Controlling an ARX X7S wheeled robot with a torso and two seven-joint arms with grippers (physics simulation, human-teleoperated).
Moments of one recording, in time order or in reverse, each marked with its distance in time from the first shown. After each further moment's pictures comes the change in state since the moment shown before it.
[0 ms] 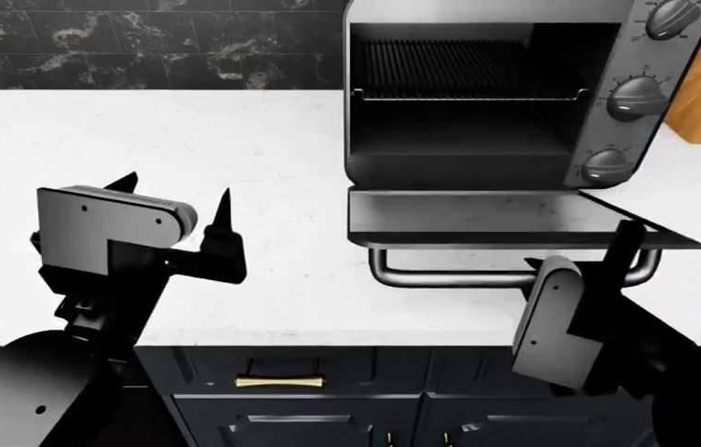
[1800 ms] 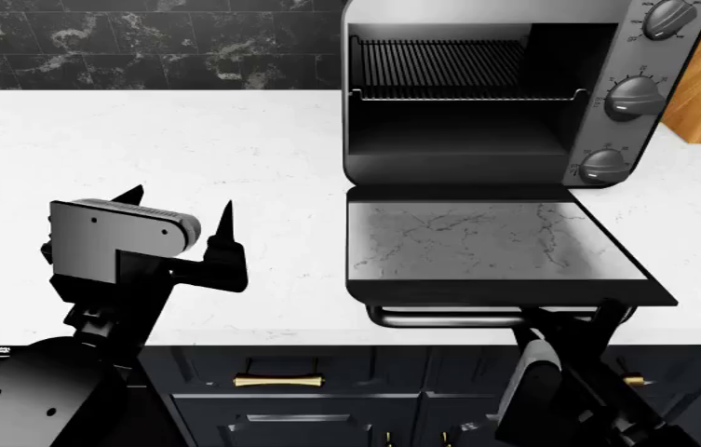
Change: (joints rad) left arm 0.038 -0.016 0.022 -0.060 -0.006 0.081 -0.004; right arm -0.233 -0.045 -0.103 0.137 -0.128 -0.120 0.339
